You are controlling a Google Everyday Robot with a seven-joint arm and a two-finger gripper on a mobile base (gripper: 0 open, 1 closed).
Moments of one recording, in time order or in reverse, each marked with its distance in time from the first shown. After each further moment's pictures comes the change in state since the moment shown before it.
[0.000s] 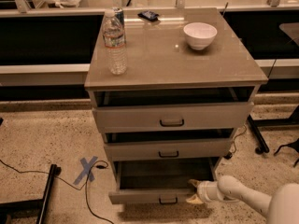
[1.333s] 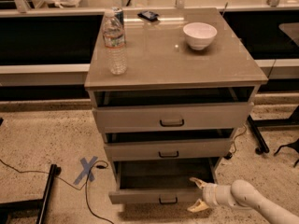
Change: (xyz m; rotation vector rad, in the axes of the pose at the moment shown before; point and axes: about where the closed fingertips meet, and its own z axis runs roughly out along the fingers) arm -0.044 0.011 -0.056 0.041 -0.197 -0.025
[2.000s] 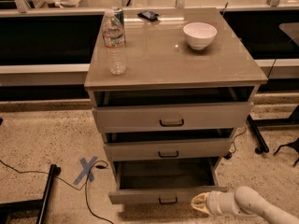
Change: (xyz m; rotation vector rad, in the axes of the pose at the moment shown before) arm 0.013 0.038 -0.016 -0.055 0.033 0.101
